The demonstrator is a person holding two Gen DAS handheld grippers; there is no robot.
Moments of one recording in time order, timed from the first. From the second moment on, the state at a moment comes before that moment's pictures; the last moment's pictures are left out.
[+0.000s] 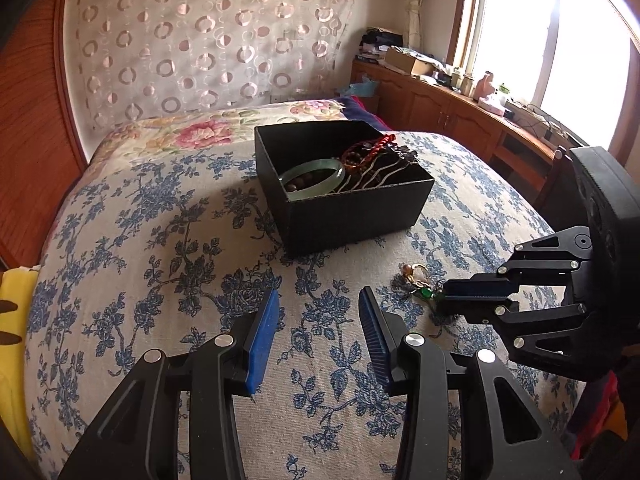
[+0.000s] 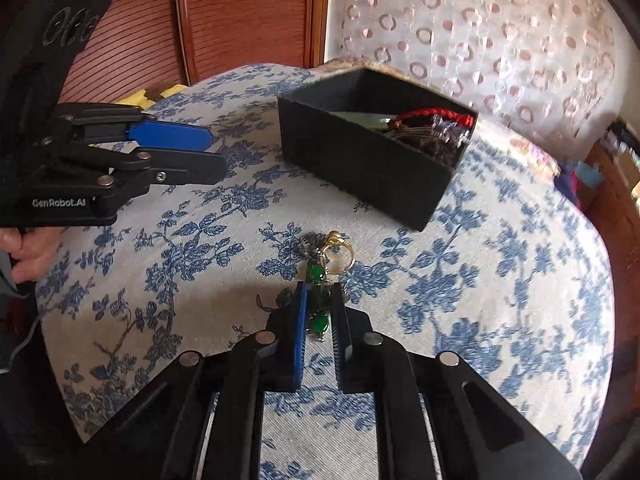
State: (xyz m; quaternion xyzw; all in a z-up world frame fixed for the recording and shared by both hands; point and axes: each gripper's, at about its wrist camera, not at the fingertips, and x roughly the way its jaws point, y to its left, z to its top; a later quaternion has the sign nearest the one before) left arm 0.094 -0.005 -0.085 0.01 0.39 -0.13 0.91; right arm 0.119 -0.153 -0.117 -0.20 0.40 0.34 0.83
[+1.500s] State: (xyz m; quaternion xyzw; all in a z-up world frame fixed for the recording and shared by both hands) left arm 0.131 -0.079 -0.096 0.04 0.41 -0.19 0.89; right arm 0.115 -0.233 -0.073 -0.13 0.36 0.29 0.88
